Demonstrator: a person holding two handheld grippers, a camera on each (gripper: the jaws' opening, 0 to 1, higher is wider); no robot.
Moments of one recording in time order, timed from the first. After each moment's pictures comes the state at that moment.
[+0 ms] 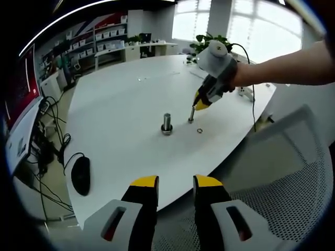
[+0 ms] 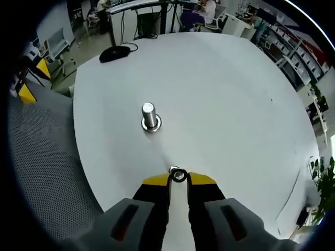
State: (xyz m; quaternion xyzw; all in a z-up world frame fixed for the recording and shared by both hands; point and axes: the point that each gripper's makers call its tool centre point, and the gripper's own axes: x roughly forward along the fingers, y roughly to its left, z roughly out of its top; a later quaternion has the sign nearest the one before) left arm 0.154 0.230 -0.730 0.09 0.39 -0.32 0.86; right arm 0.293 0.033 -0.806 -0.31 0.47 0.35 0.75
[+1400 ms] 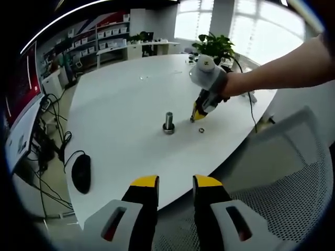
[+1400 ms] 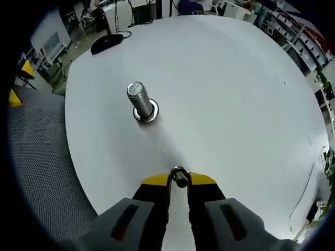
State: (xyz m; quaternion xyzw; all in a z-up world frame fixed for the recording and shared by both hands) left arm 0.155 0.233 -0.731 0.09 0.40 -0.31 0.86; right arm 0.292 0.033 -0.852 -0.29 0.52 0.35 0.72
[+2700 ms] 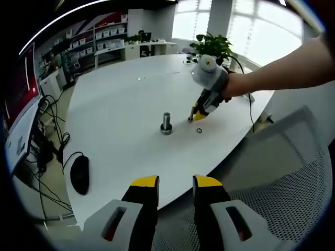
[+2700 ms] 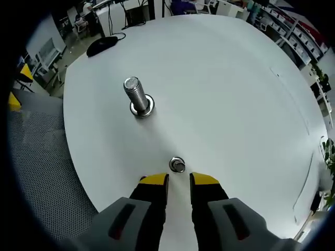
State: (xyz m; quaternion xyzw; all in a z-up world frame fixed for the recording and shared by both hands) left arm 0.154 0.230 -0.731 0.09 0.39 -0.32 0.86; right arm 0.285 0.017 -0.849 -0.27 0.52 0.33 0.74
